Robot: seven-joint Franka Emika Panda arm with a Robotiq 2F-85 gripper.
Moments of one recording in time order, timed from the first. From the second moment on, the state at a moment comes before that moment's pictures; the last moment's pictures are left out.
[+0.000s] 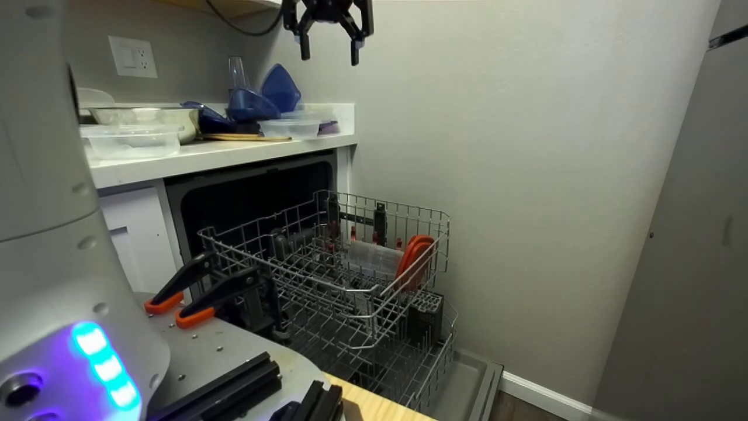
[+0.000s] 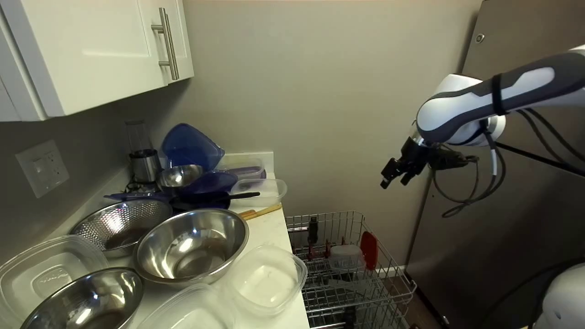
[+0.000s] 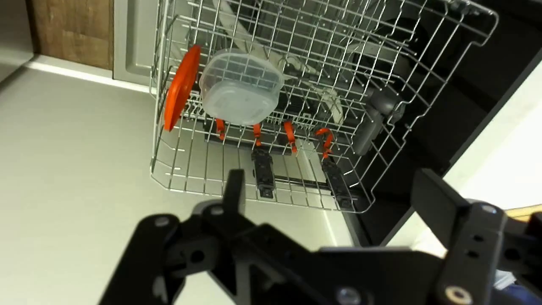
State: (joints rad) arm 0.16 -0.49 -0.13 -2.62 0.15 2.42 -0.24
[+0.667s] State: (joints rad) arm 0.23 -0.07 -0.06 -2.36 0.38 2.70 -0.39
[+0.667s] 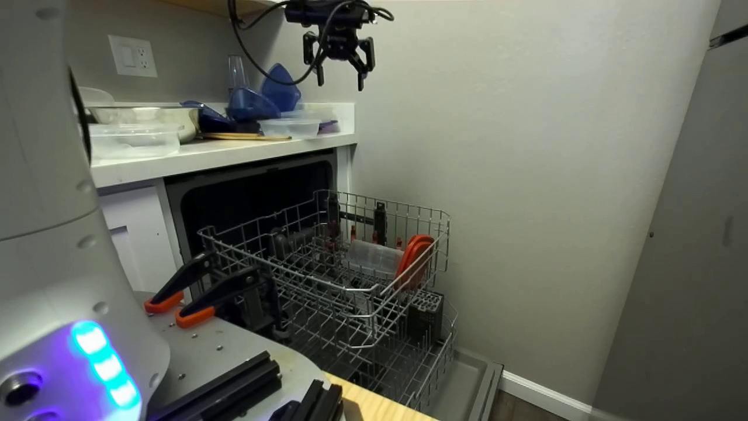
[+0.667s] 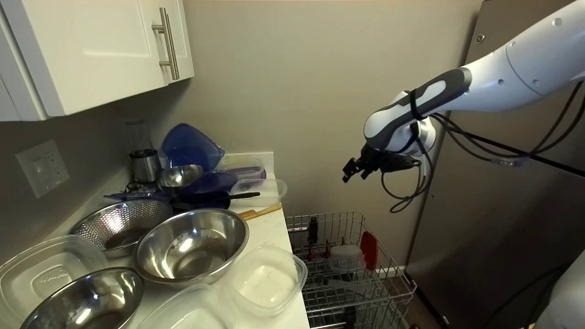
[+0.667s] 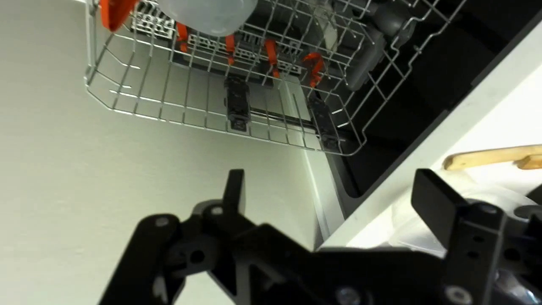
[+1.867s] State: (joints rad) arm 0.05 0.41 0.10 -1.86 1.33 2.38 -1.18
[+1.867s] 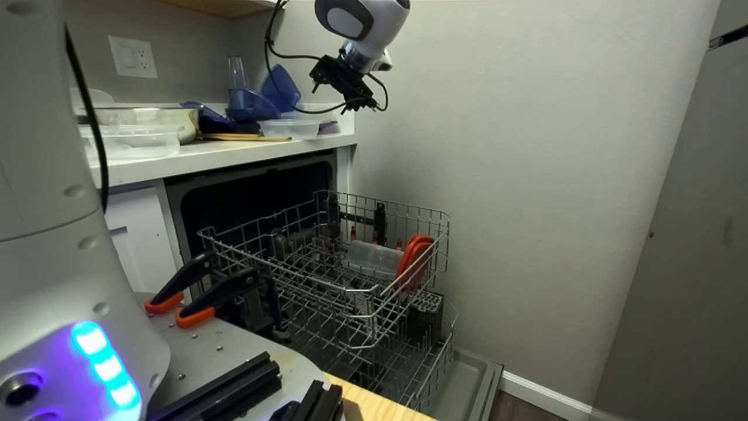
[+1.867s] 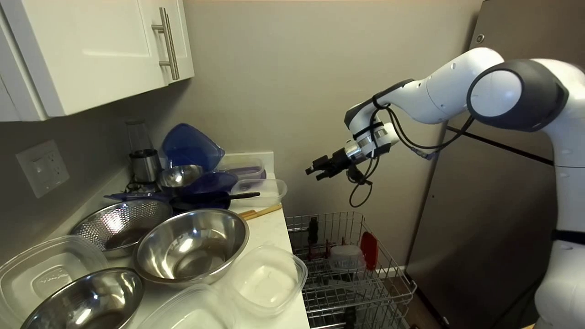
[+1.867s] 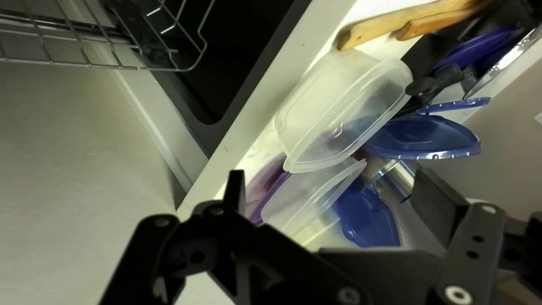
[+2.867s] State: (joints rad) arm 0.05 0.68 0.12 -1.64 1.67 2.08 -1.23
